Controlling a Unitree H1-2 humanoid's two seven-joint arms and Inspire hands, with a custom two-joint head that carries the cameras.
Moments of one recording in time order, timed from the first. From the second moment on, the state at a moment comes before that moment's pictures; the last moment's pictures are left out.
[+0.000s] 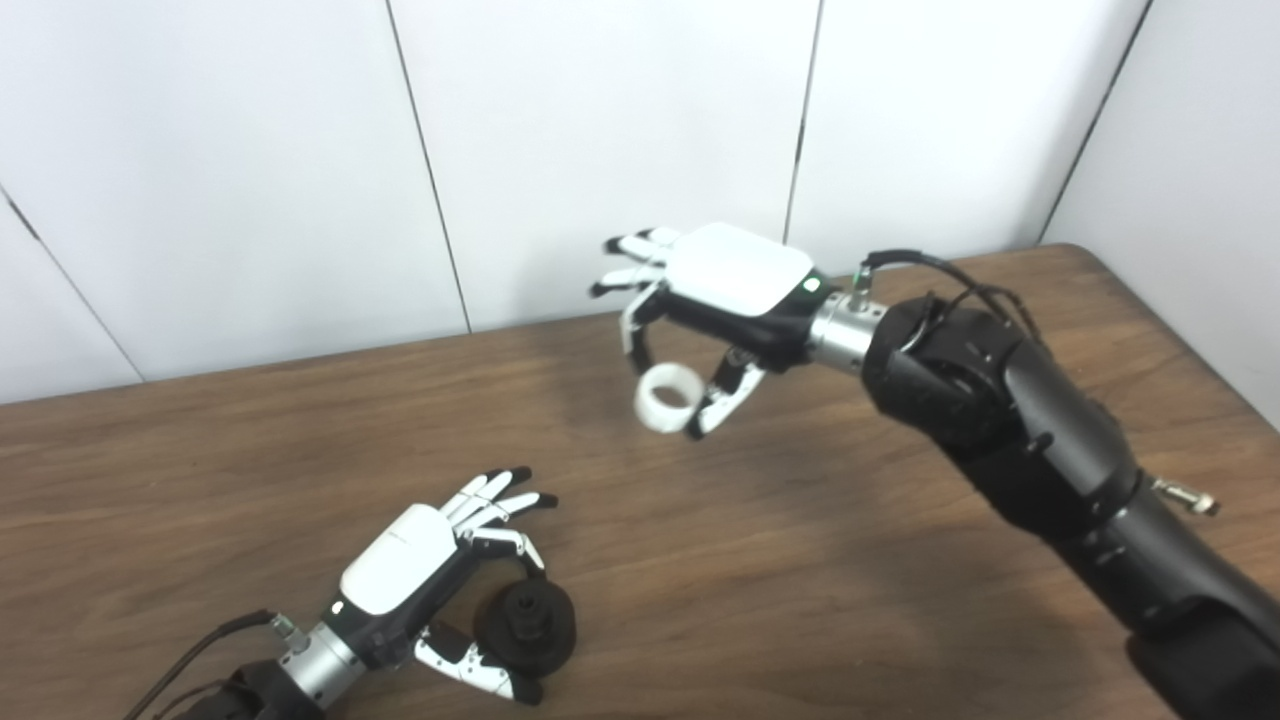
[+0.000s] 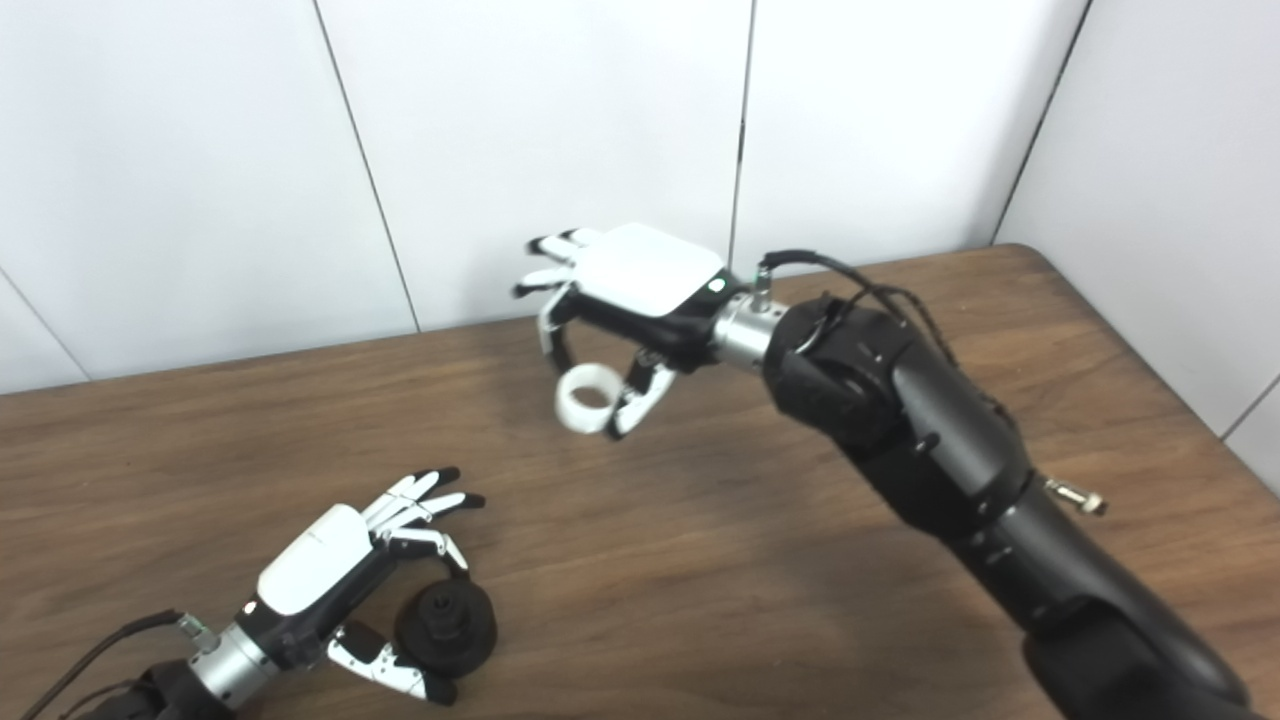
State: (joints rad) left arm -0.40 0.54 -0.73 0.30 0.55 -0.49 0.21; right arm -0.63 -0.51 0.36 -0.24 -0.67 -0.10 0.52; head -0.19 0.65
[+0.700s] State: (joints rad) left arm -0.36 0.46 -0.61 0.26 0.60 -0.47 0.10; right arm -0.60 -0.42 0.40 -0.35 -0.59 -0.16 0.61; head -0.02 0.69
